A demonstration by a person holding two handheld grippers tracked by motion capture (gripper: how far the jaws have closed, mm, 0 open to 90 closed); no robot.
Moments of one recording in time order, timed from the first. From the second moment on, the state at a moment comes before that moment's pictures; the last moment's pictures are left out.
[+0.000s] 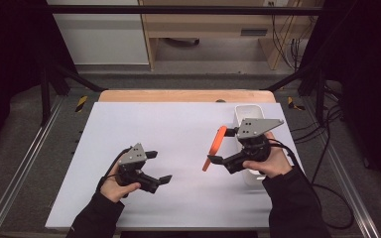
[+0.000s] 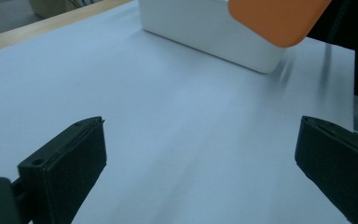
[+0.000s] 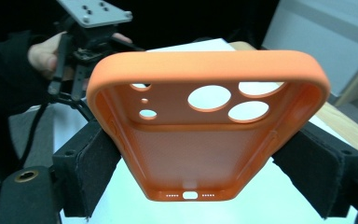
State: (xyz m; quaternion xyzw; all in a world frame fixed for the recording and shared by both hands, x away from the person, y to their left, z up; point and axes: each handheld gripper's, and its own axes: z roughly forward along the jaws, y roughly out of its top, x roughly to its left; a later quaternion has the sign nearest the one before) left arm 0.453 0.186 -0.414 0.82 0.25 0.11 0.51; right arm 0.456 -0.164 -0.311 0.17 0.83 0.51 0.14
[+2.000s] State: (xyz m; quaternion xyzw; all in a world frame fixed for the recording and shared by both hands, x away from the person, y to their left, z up) left arm 0.445 0.270 -0.440 0.77 0.35 0.18 0.50; right arm 0.497 -0.216 -0.287 0.41 0.71 0.48 0.30
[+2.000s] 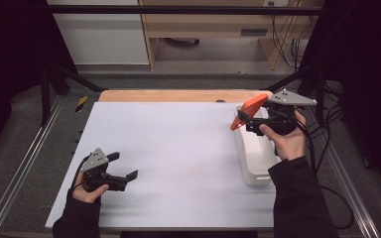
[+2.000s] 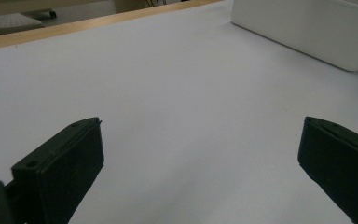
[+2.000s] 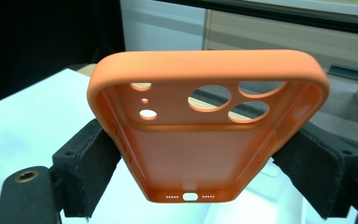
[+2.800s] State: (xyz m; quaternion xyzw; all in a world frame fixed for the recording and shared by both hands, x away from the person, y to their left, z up) left arm 0.450 0.270 -0.449 0.78 0.35 0.18 0.49; right arm 0.539 -0.232 -0.297 0.47 0.70 0.43 0.32
